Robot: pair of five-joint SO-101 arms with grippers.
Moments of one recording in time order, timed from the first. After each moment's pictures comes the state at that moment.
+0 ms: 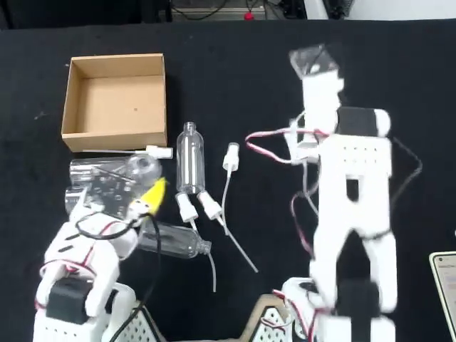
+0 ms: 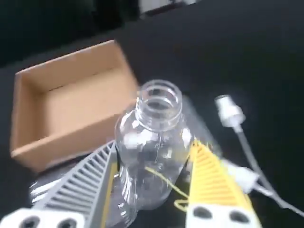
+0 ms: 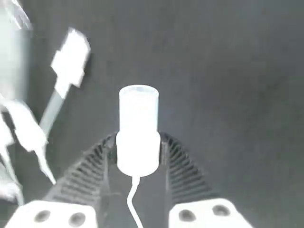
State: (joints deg) left arm 6.6 -100.6 71.1 58.9 -12.8; right arm 1.0 -20.4 4.8 85.8 12.4
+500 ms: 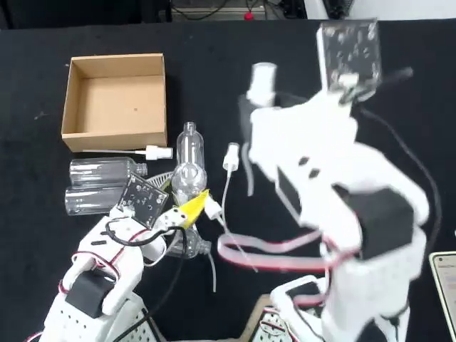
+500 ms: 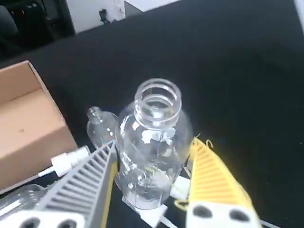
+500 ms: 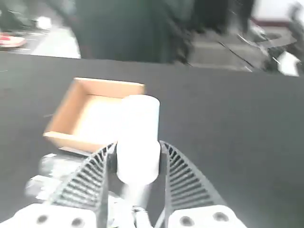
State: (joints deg) left arm 22.5 -101.1 80.1 48.4 -6.3; right arm -22.4 -37.6 -12.2 86.3 -8.9
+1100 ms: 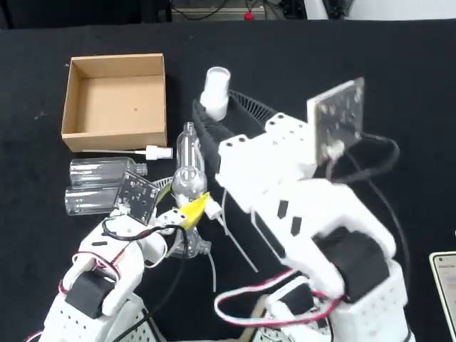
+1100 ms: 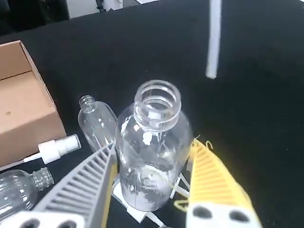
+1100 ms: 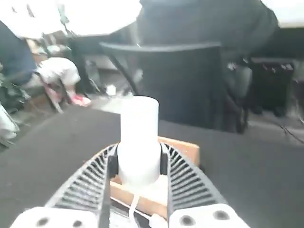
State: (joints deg) left arm 22.9 -101.1 80.1 50.2 -0.1; right arm -32.4 -55.9 18.7 53.2 -9.5
